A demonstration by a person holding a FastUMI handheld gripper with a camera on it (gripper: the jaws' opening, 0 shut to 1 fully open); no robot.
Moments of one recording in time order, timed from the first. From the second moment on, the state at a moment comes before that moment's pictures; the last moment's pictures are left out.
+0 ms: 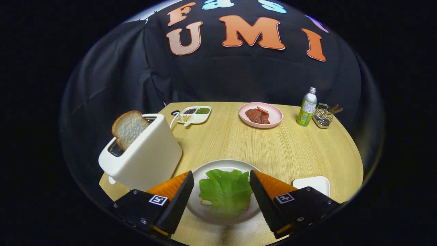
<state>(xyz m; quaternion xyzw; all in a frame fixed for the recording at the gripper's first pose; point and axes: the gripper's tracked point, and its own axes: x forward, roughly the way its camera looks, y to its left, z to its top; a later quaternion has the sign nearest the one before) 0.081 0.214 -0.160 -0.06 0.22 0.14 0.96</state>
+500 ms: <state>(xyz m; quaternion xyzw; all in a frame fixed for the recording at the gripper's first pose) 0.073 0.297 -0.095 -0.08 0.17 0.17 0.97</state>
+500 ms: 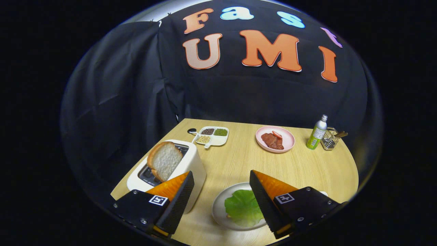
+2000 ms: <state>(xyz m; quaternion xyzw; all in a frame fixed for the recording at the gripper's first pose) 0.085 0.410 -0.142 -0.13 0.24 0.15 0.95</state>
